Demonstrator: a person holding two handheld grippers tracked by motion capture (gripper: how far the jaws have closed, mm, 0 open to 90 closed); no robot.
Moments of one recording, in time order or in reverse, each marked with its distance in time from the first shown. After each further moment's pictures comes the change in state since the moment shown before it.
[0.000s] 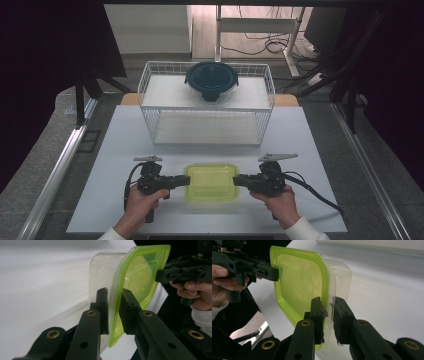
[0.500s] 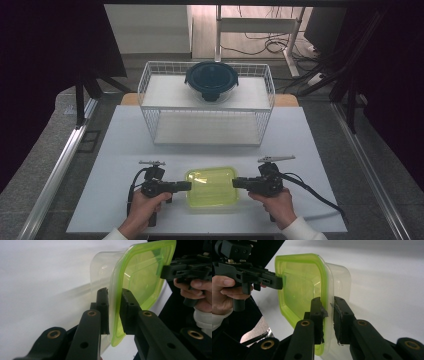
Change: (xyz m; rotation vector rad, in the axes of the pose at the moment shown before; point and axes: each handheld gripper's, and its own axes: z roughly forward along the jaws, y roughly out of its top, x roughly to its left) left arm 0.018 -0.016 0.019 0.063 0.004 -0.097; right arm -0.015 -0.011 0.013 0.030 0.024 0.108
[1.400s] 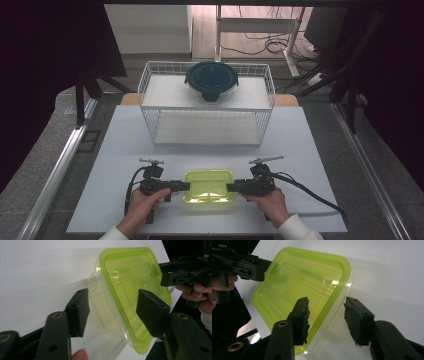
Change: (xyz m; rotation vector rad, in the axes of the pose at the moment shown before) left arm 0.019 0.002 0.005 0.052 0.038 -0.043; right arm -0.014 -0.004 0.029 0.098 -0.040 0.027
